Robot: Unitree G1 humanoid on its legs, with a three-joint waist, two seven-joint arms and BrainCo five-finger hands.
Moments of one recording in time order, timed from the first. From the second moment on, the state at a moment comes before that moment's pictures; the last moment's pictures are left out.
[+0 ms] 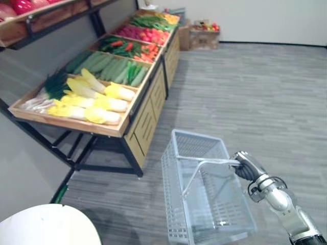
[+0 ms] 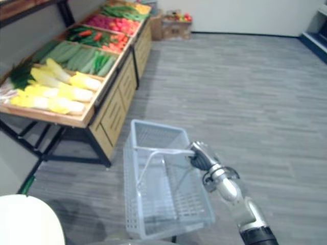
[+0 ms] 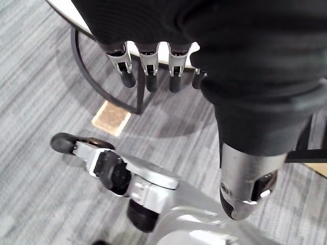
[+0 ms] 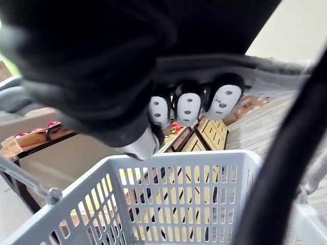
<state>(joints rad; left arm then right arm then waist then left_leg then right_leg) 0.28 0.07 0.17 1.06 -0.17 -0.01 0.19 0.05 -0.48 0.10 0.02 -0.53 -0.37 0.05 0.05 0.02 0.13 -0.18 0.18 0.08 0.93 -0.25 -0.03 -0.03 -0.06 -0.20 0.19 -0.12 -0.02</state>
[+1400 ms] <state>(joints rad) 0.24 0.08 0.24 1.06 -0.27 0.00 0.17 -0.02 -0.46 0.16 0.01 -0.46 -0.38 0.08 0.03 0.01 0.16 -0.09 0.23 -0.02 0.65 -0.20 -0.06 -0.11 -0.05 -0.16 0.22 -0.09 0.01</state>
